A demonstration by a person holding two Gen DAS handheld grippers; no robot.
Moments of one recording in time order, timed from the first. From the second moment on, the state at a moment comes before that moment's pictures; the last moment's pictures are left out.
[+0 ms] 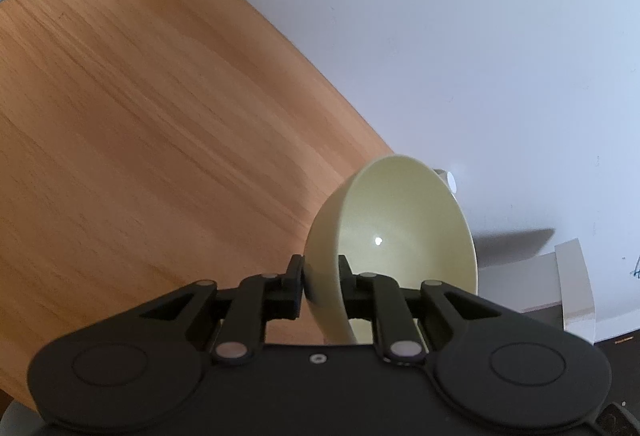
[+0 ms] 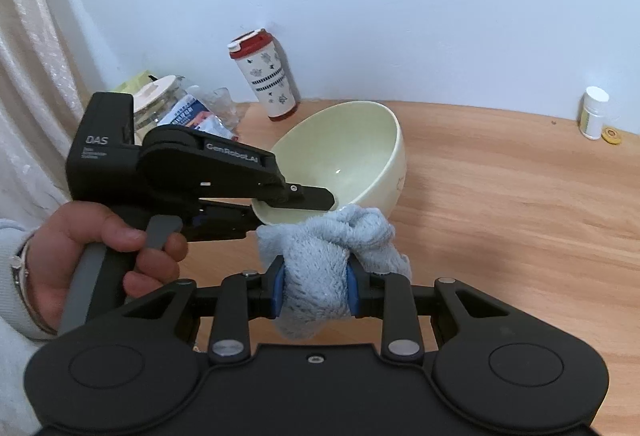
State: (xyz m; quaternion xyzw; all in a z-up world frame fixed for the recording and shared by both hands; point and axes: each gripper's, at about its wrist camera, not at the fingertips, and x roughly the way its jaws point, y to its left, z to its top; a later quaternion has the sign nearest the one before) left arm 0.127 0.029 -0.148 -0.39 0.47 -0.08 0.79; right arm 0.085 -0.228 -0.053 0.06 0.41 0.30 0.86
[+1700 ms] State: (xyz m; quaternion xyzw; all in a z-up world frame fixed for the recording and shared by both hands) left arm 0.147 0.027 -0.159 -0.38 0.51 -0.17 0.75; right arm 0.088 -0.239 -0.073 -0.05 0.39 0.30 0.87
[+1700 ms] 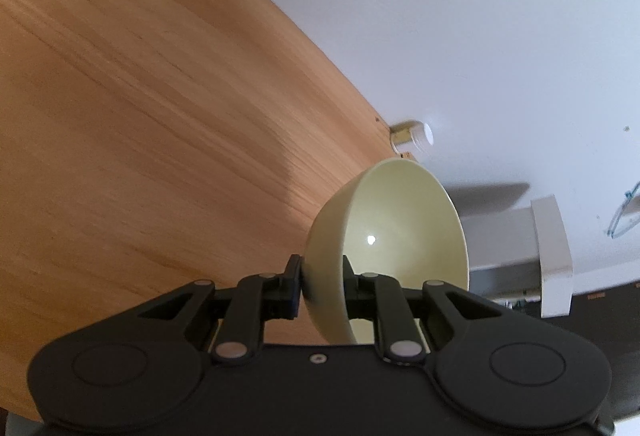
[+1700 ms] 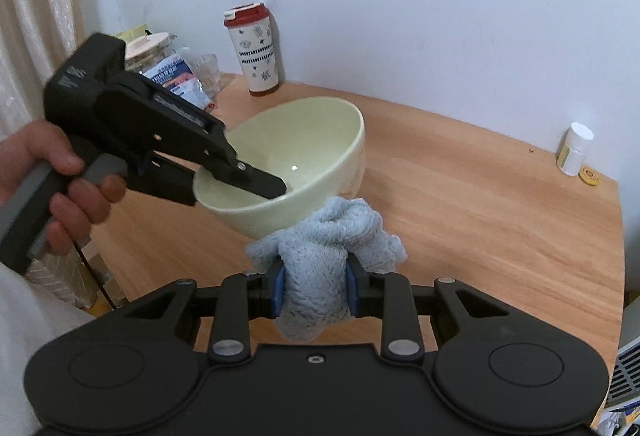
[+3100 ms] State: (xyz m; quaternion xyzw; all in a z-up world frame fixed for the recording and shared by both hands) left arm 0.147 0.029 -0.159 -0.37 0.52 -0.20 0.74; right arm 0.095 -0.266 -0.044 0.04 0.38 0.30 0.87
